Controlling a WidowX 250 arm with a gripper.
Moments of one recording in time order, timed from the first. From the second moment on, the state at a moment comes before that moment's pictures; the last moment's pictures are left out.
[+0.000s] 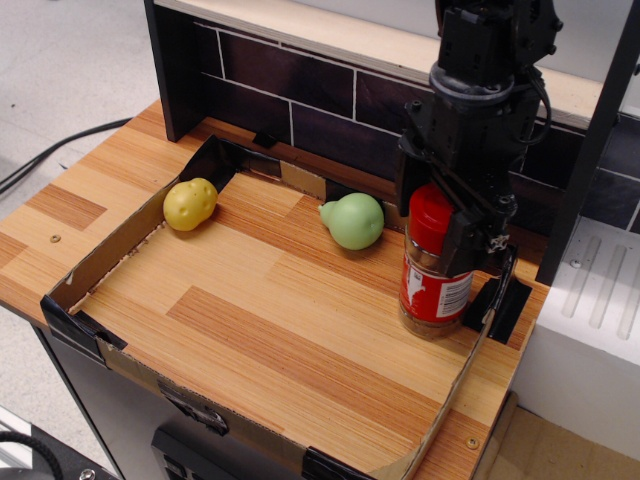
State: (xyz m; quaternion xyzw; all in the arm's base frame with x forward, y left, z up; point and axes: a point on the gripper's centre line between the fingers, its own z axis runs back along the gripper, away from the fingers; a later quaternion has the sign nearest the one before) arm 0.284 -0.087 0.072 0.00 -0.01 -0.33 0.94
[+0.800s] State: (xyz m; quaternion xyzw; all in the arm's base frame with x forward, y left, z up) arm 0.247 -0.069 0.083 -0.10 -0.15 -0.38 0.91
